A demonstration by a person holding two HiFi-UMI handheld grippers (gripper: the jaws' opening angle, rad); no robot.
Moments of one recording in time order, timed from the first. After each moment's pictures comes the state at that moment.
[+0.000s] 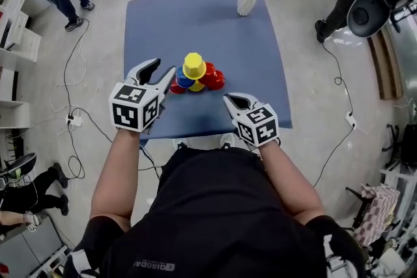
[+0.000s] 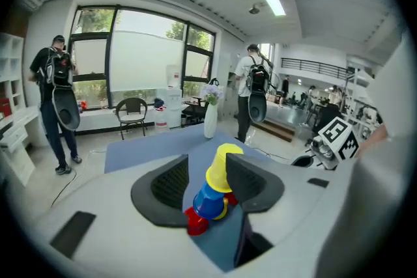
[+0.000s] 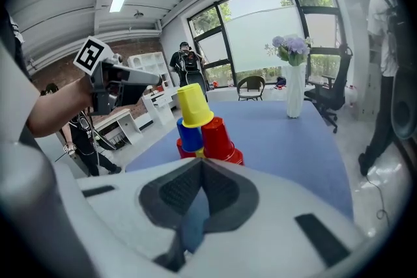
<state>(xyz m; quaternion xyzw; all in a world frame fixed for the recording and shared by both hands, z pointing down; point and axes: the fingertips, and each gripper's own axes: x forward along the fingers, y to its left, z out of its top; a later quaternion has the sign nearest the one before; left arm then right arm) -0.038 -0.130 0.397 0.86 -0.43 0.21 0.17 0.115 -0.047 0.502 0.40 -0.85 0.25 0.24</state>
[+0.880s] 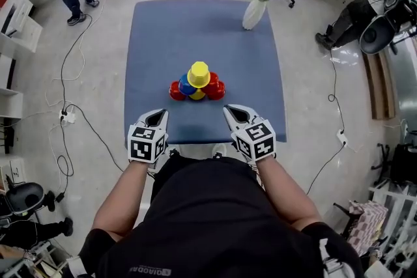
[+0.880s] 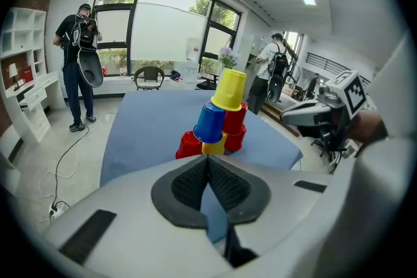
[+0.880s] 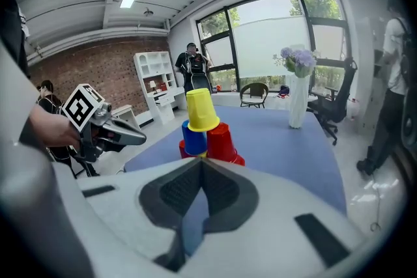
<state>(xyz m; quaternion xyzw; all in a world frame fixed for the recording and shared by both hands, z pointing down) -0.078 -0.034 0.520 0.80 -0.47 0.26 0.28 0.106 -0.042 0.493 0.39 -0.86 0.21 0.25</state>
